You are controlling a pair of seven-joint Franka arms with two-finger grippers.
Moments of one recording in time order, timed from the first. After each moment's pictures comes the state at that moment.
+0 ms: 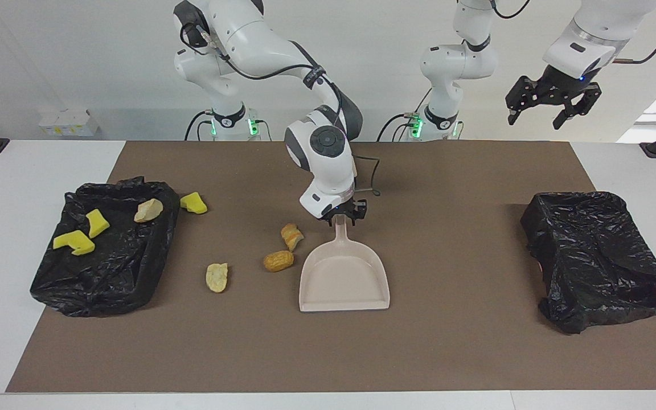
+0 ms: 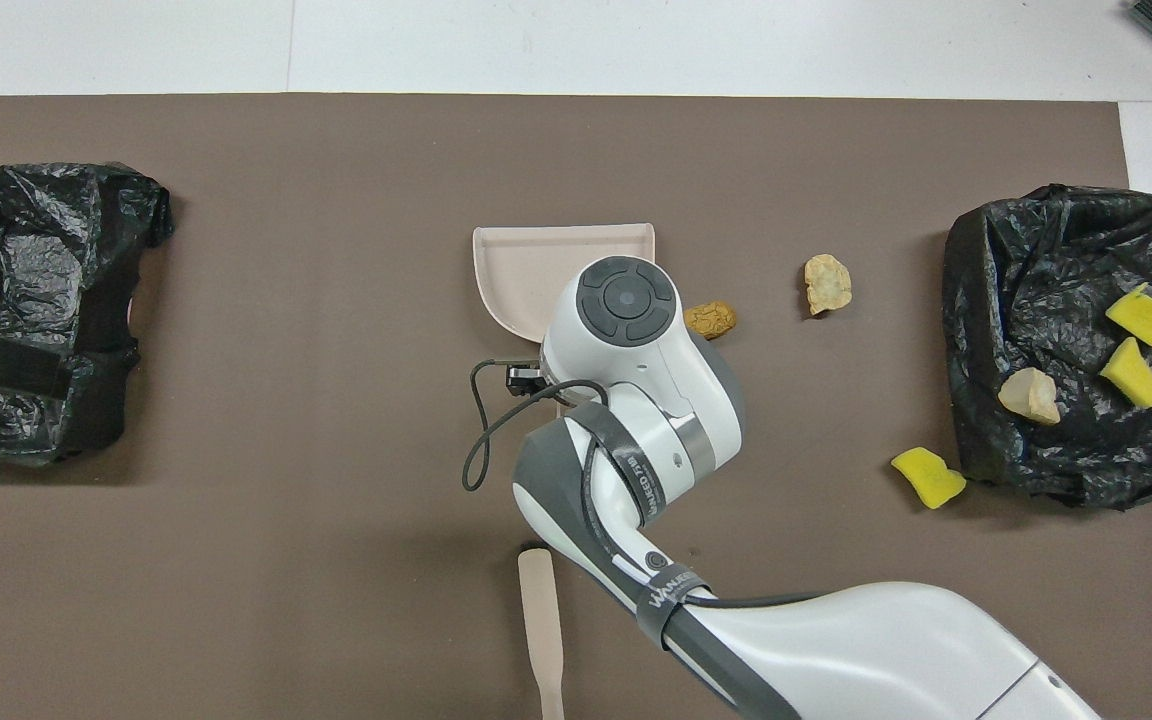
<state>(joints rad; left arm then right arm) -0.05 -0.04 -0.06 -1.45 -0.02 1.36 0.08 0.43 0.47 0.19 -1.64 0.07 2.11 0.61</state>
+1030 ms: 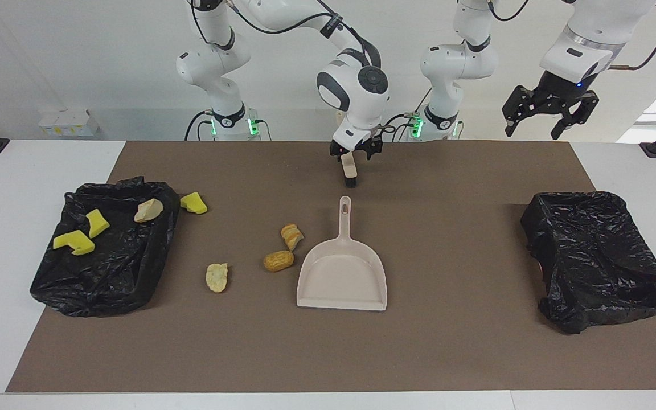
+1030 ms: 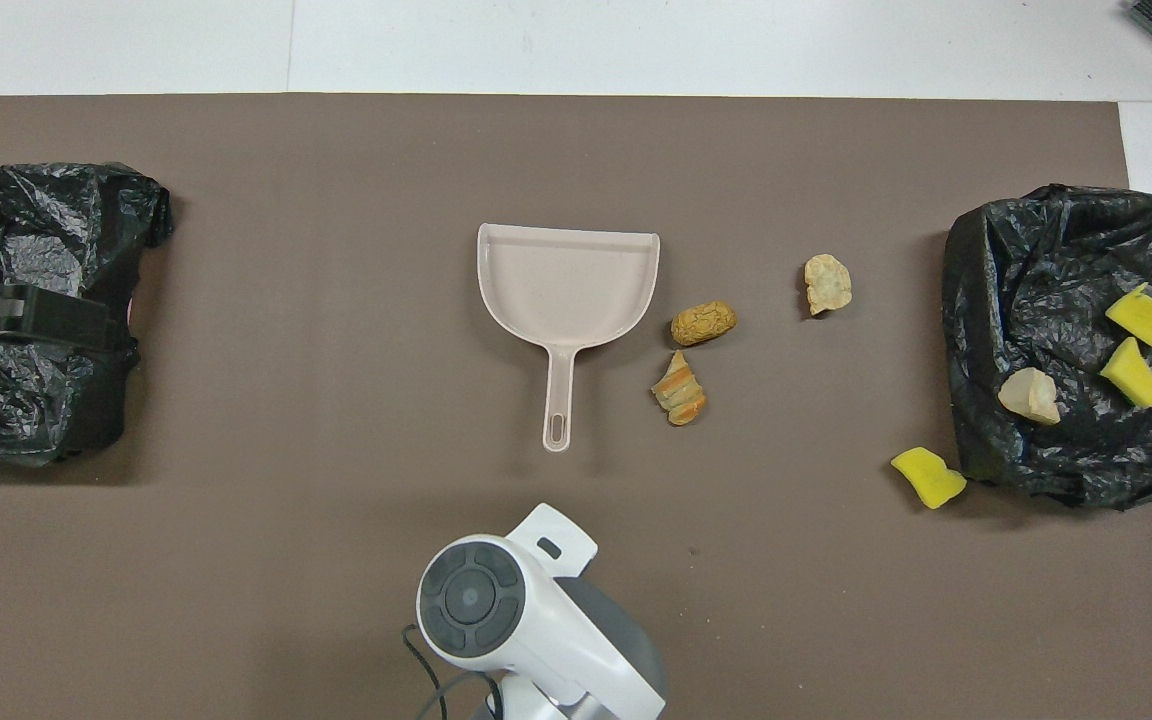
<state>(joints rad) -0.08 -0.02 -0.08 -1.48 -0.02 1.50 -0.01 0.72 0.16 0.20 -2.03 0.13 2.00 0.76</state>
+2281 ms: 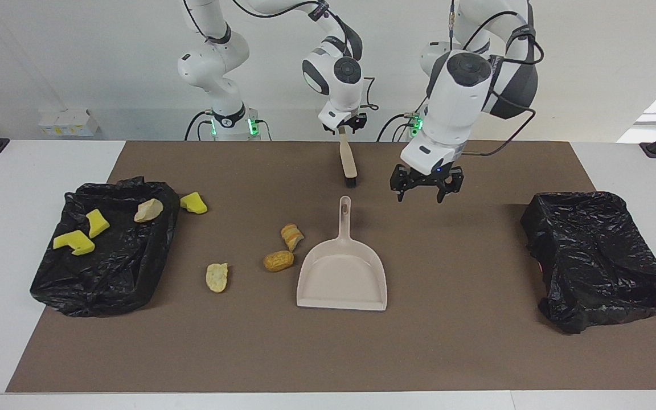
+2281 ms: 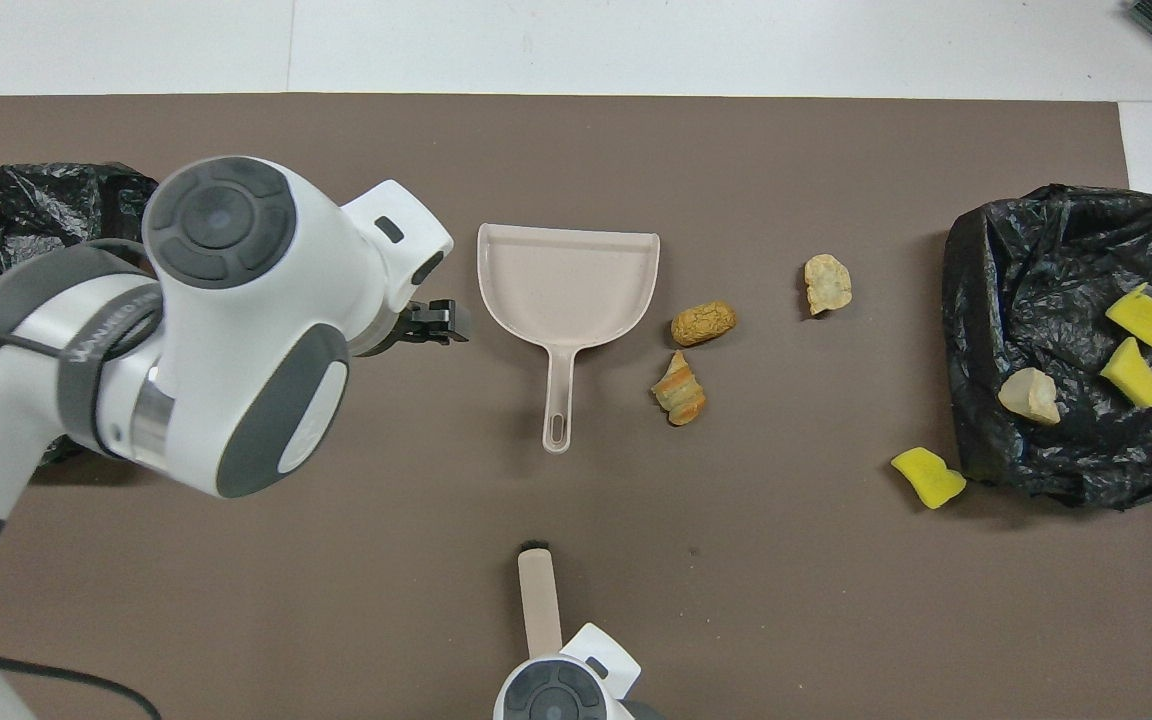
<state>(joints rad) -0.41 0.20 -0.09 -1.70 0.03 1.95 -0.43 0.82 -0.03 0.20 -2.35 0.39 2.11 0.73</state>
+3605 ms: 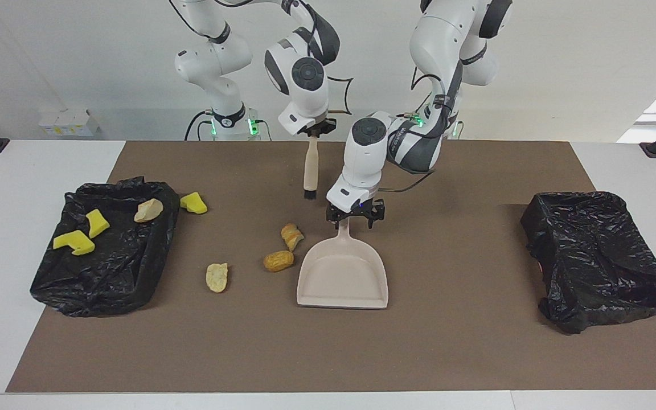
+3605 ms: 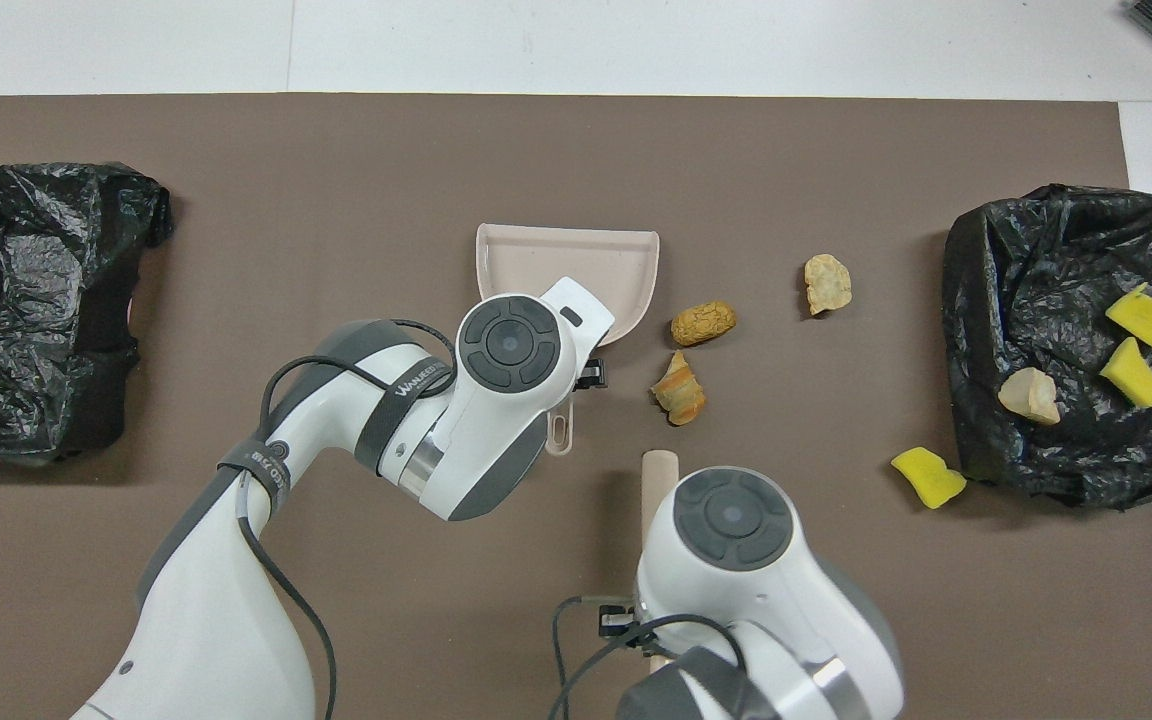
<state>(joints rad) -0.59 0.40 -0.09 -1.77 0.04 2.23 -0.68 0.43 -0.12 0.17 -2.18 0.27 1.69 0.60</state>
